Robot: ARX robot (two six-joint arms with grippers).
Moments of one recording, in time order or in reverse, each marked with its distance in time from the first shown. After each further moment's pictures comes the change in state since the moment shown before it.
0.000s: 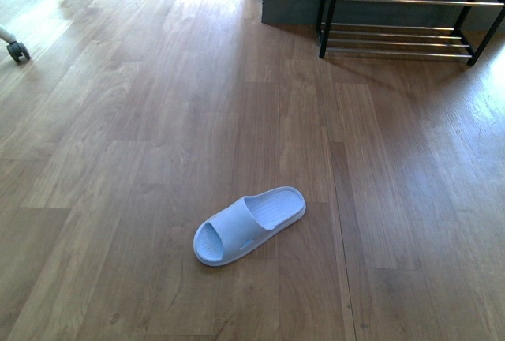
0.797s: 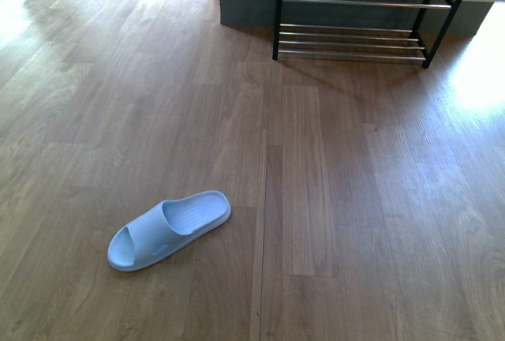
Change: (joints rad) left arm 0.000 0.000 0.000 0.000 0.001 0.000; right arm 0.000 -0.003 0.000 0.001 0.003 0.000
